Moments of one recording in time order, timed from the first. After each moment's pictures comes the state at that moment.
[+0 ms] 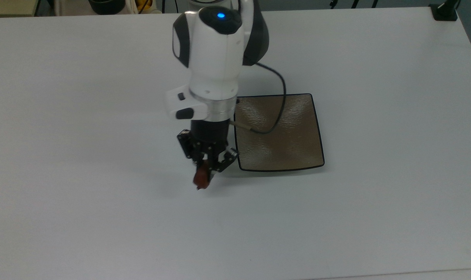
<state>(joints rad) 0.04 0.59 0.15 -1.44 -0.38 2.45 0.79</state>
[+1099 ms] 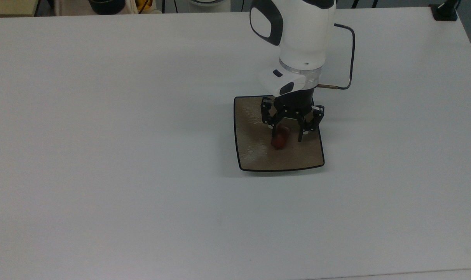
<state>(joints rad) 0.18 0.48 0.27 -1.67 -0.38 2.42 0.79</state>
